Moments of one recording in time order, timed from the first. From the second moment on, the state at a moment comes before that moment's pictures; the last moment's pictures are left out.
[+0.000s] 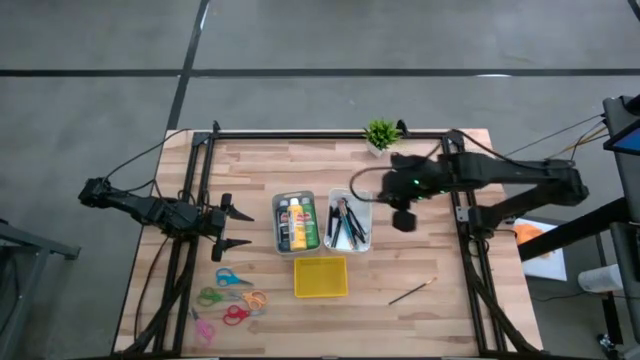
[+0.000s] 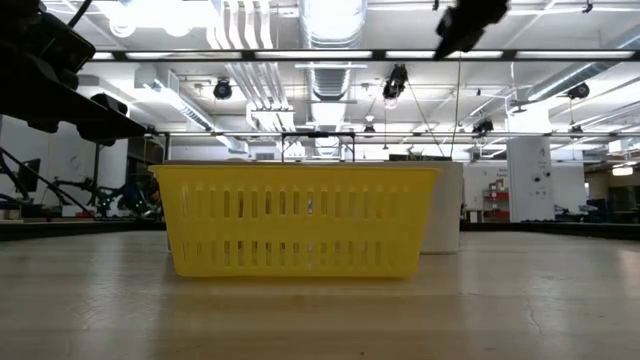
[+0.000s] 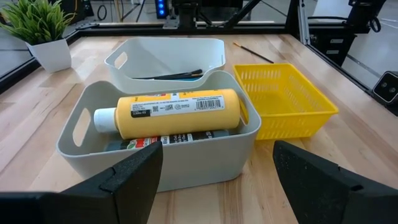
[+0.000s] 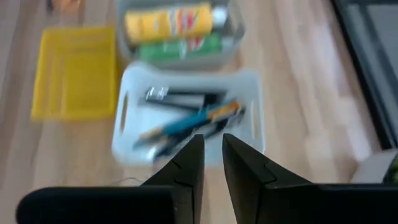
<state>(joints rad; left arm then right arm) -0.31 0.15 0.09 -0.27 -0.24 -0.09 -0.03 1.22 1.22 -0.87 0.05 0.03</state>
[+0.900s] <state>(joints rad) -0.31 0.15 0.09 -0.27 -0.24 -0.09 0.68 1.23 0.90 -0.93 0.04 0.49</state>
